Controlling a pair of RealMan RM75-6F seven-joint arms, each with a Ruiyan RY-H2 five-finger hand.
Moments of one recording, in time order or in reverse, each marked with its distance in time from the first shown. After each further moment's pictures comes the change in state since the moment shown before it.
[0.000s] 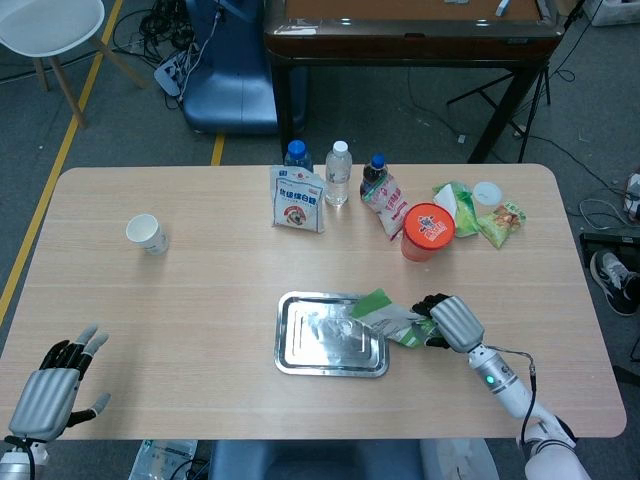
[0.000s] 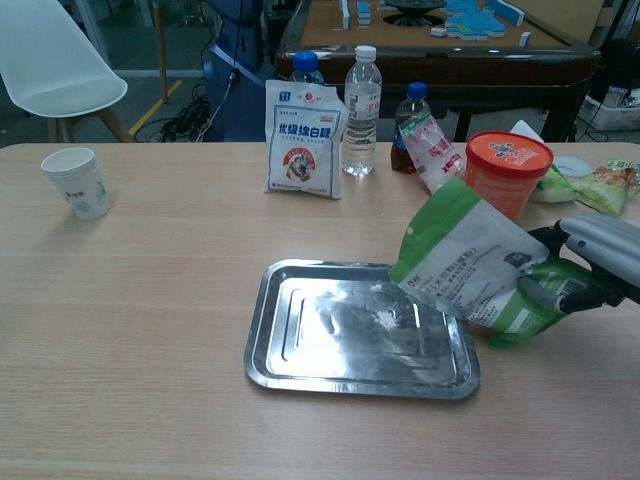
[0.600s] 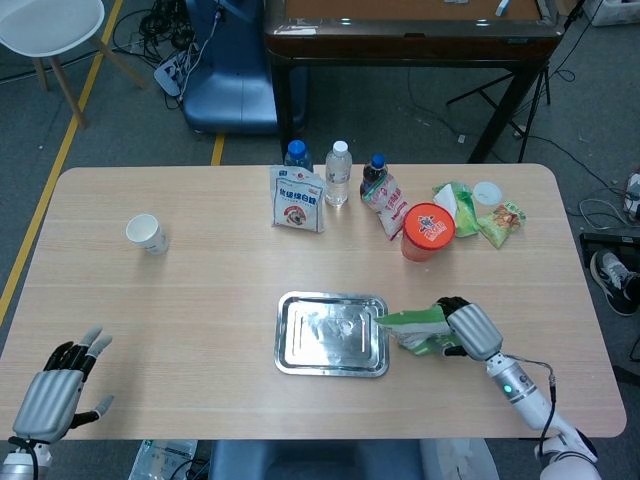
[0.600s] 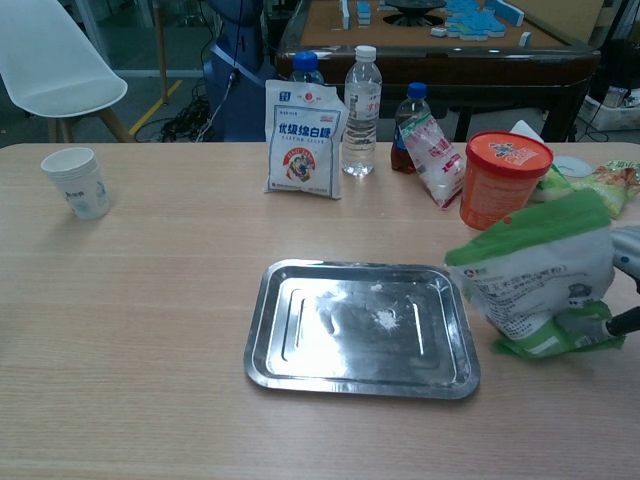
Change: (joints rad) left arm 0.001 -0.004 0.006 -0.008 0.005 -0.004 0.005; right arm -0.066 0.049 -0.015 -0.008 -0.003 0.011 -0.032
